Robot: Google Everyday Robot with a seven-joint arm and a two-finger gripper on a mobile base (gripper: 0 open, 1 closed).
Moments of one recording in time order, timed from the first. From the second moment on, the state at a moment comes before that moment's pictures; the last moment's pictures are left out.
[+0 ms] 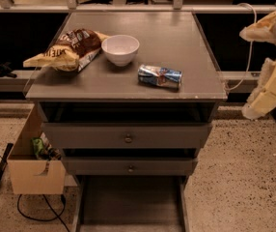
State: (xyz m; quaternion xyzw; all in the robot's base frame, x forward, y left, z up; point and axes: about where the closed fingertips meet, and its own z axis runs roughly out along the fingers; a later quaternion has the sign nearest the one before) arm 0.443 -0.190 1.001 -0.61 0.75 0.05 0.26
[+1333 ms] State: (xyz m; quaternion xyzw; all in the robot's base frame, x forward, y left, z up) arm 0.497 -0.140 1.002 -0.62 0.71 0.10 0.33
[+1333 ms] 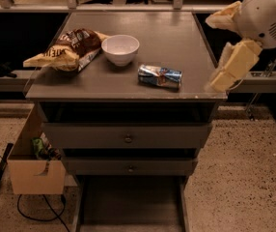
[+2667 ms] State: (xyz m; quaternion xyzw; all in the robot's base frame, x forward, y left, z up) arm 0.602 -0.121 0.927 -0.58 0.75 0.10 0.30
